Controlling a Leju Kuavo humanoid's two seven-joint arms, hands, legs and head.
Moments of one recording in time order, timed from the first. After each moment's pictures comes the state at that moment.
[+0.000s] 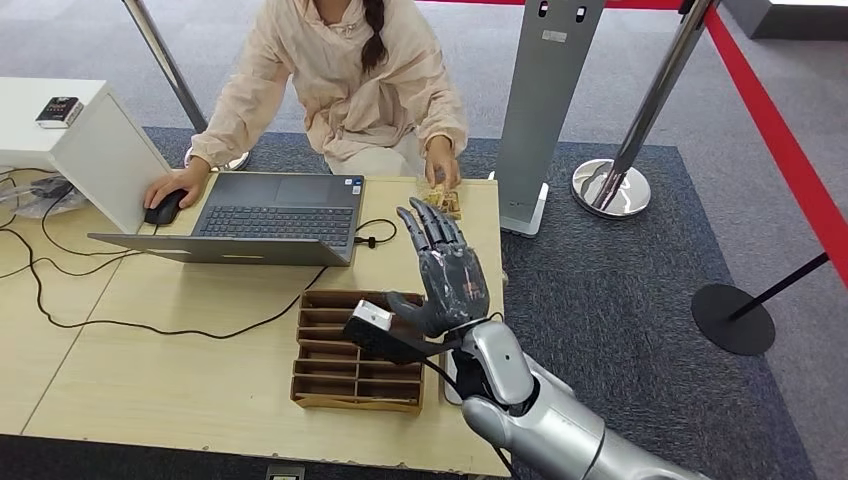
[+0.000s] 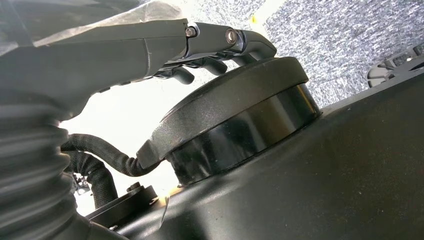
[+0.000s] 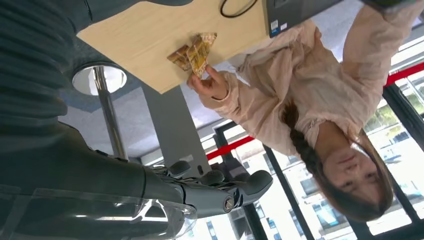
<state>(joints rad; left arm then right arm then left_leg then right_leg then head) -0.20 0.02 -1.16 -0.19 0.62 -0.12 0.51 -0.47 -0.10 0.90 -1.46 0.87 -0.53 0.30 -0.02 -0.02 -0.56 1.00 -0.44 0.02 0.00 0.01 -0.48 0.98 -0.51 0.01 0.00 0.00</state>
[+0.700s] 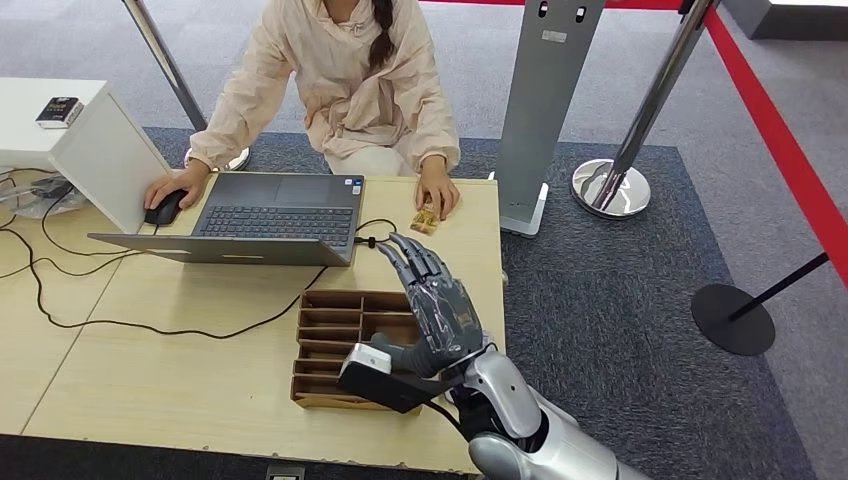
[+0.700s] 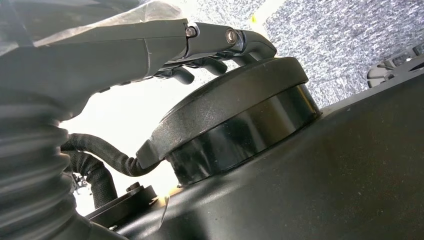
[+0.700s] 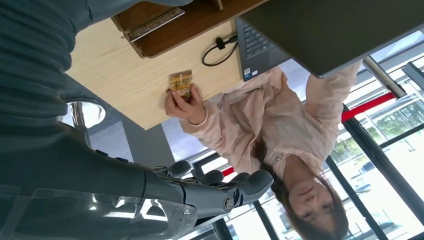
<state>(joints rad) -0.20 0.02 -1.16 -0.19 0.62 -0.12 0.51 -0.37 -0.14 0.93 -1.63 0.77 -0.47 0.26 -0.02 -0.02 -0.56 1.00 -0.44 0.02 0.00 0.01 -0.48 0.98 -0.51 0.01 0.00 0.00</state>
